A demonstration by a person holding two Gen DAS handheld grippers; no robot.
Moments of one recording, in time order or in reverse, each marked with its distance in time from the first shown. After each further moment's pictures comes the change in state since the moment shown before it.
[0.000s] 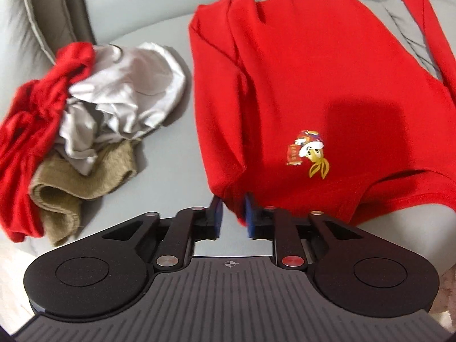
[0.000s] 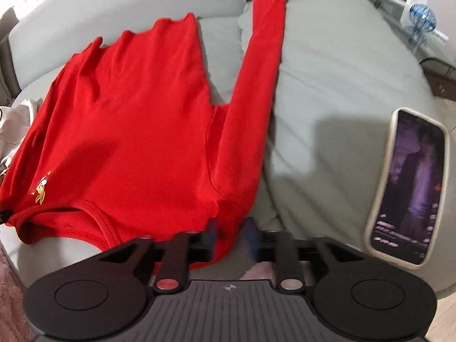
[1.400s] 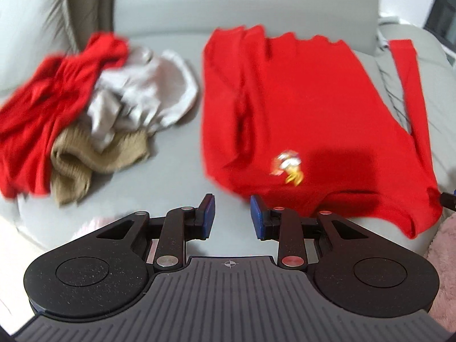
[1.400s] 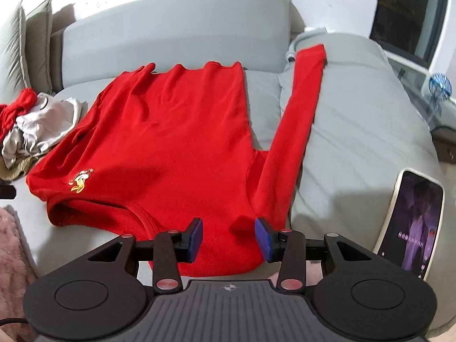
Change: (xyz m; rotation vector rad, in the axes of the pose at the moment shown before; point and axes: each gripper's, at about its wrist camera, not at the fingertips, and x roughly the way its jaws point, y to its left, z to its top) left arm -0.038 0.044 -0.036 -0.205 -0.034 -0.163; right arm -0.034 0.033 -0.020 -0.217 -0.187 0.061
